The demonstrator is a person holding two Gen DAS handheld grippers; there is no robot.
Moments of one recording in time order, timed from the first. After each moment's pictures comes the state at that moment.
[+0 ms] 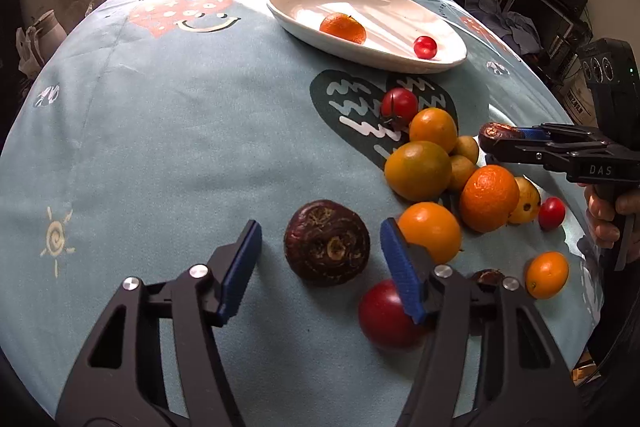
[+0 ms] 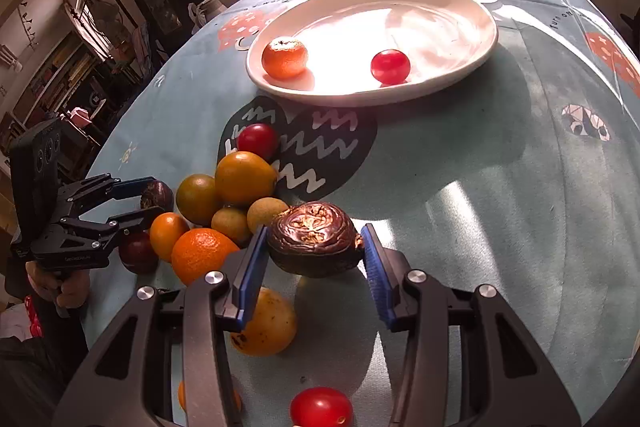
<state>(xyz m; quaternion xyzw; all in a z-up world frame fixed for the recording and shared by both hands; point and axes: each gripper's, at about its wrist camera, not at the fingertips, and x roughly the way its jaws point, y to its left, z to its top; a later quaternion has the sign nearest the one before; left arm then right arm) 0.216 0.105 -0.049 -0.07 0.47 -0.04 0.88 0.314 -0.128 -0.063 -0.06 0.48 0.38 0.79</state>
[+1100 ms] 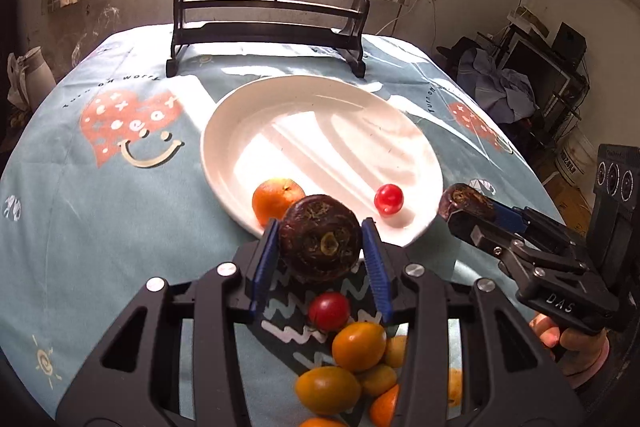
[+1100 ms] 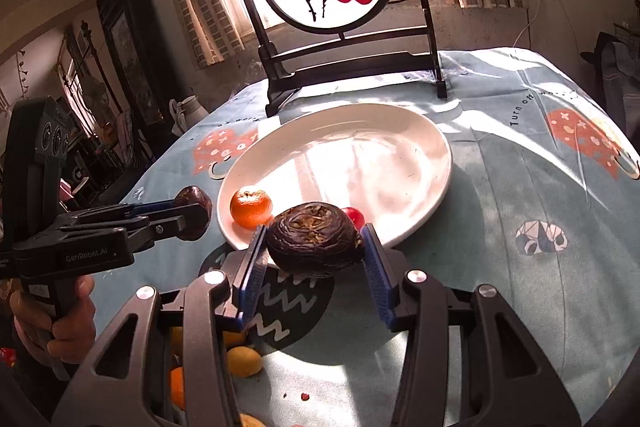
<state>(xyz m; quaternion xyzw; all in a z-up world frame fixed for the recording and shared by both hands) 0.331 0.064 0.012 -0.09 0.39 -0.04 0.91 0.356 -0.130 -0.017 0.01 0.33 0.34 0.88</state>
